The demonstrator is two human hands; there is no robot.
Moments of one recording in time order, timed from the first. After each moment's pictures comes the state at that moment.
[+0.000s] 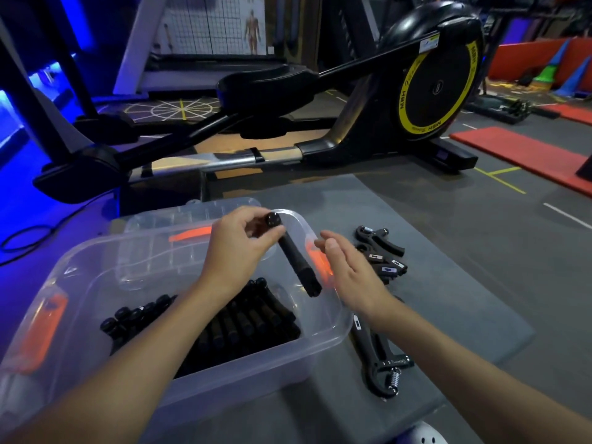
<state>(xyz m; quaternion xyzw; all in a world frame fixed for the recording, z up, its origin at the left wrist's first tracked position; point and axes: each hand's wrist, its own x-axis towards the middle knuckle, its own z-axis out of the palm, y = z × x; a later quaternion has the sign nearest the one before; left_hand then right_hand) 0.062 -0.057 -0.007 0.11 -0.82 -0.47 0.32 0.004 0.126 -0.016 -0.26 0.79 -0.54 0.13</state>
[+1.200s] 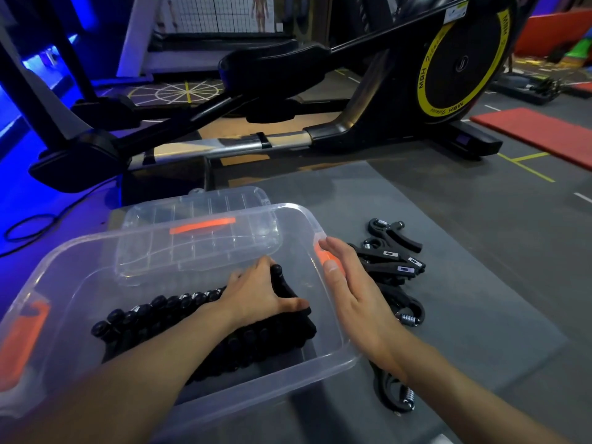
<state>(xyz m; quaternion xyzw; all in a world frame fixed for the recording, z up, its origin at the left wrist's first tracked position) 0.035 -0.070 -0.100 0.20 -0.93 -0.29 -0.03 0.007 0.124 -0.041 -0.28 0.80 -0.52 0.15</state>
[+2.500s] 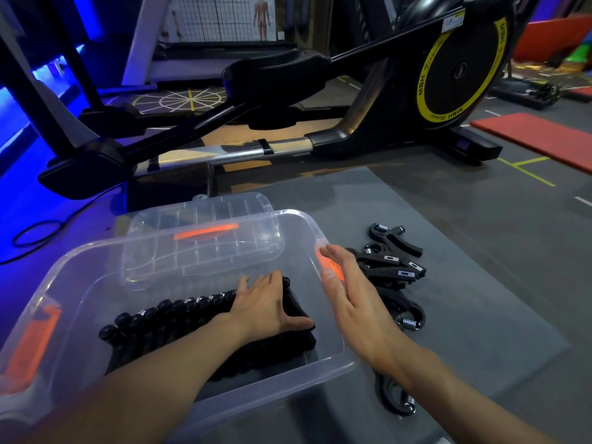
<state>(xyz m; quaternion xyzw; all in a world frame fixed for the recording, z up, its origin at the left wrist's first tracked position) 0.033 -0.065 -0.127 0.12 -0.98 -0.16 -0.04 0.007 0.123 -0.047 -0.29 0.81 -0.49 0.11</state>
